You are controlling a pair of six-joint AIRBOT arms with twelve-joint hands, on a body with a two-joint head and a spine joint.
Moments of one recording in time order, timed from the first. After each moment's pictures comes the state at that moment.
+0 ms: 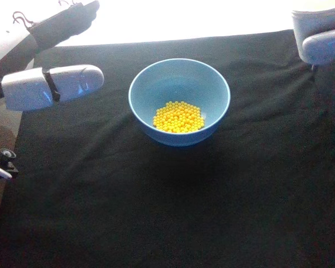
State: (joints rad) left arm 0.78 -1.04 1.31 -0.07 -1.15 0.40; right arm -0.58 -1.10 1.66 -0.19 0.78 0.00
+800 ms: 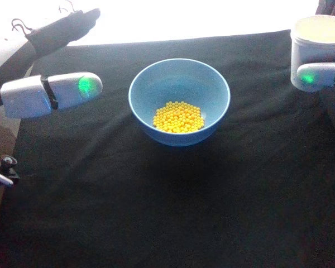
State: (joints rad) left arm 0.82 -1.06 1.31 -0.10 -1.19 0.40; right arm -0.80 -1.23 1.70 0.15 0.98 -0.08
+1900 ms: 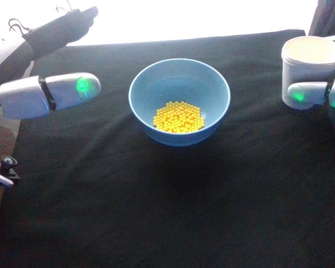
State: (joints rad) left arm 0.82 -1.06 1.31 -0.11 -1.21 0.40; right arm -0.85 -1.29 1.72 0.17 1.00 -0.08
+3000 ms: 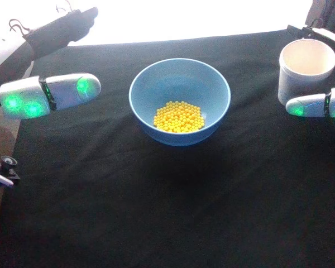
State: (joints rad) left arm 0.82 -1.06 1.31 -0.11 -1.21 0.40; right arm -0.86 -1.29 1.72 0.15 0.96 -0.08
